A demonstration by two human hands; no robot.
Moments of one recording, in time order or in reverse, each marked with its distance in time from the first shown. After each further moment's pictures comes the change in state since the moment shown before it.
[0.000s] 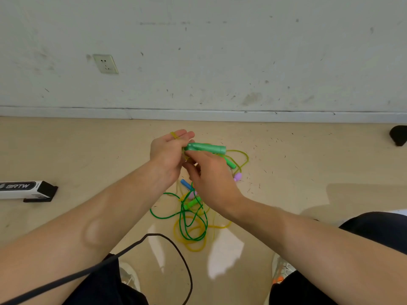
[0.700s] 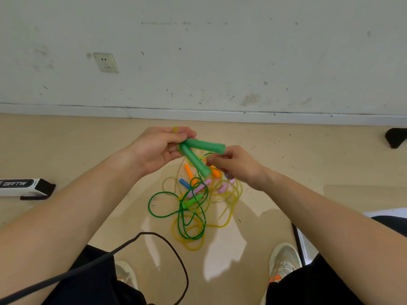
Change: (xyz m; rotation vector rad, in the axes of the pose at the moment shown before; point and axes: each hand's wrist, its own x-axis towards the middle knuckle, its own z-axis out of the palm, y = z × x) left_hand 0.005 0.034 -0.028 0.227 -0.359 -0.089; right_hand 0.019 0.047 -0.054 0.410 -0.383 0.492
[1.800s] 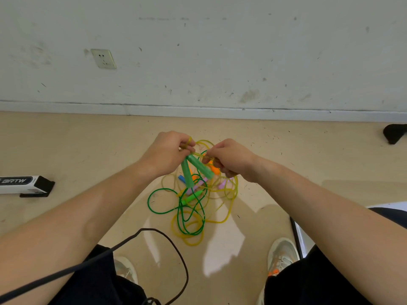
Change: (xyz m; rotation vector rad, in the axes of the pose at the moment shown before) left_hand 0.015 -0.033 0.001 1.096 0.102 0.387; right_hand -0.001 -0.029 0.007 -0.007 -0.020 0.243
